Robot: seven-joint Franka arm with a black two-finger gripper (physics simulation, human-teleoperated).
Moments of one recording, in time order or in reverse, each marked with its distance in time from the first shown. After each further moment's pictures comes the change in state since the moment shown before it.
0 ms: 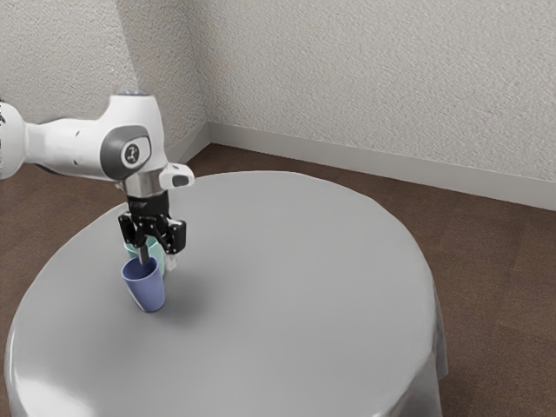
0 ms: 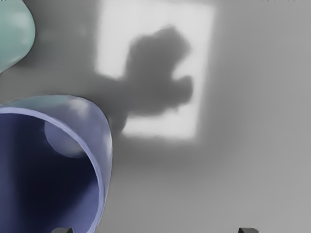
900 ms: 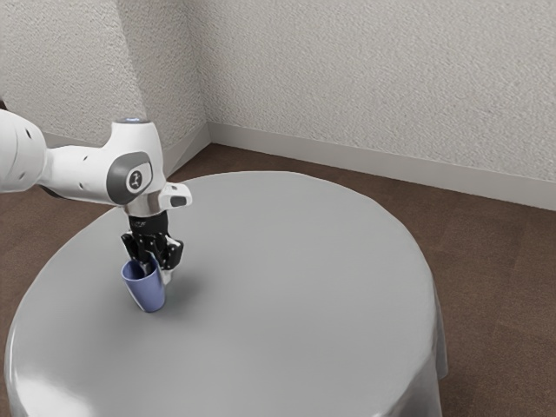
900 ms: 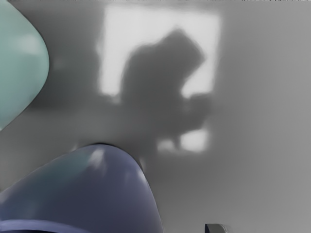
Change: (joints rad) arm 0.038 0.105 0.006 -0.021 0.008 0.151 0.070
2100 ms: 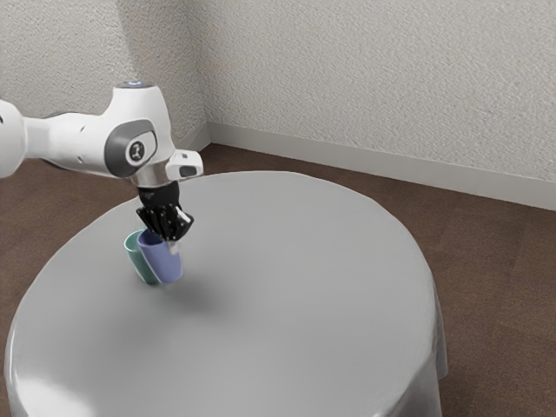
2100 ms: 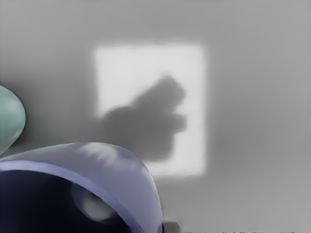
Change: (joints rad) arm -0.018 -0.129 -0.065 0.025 0.015 -0.045 0.016
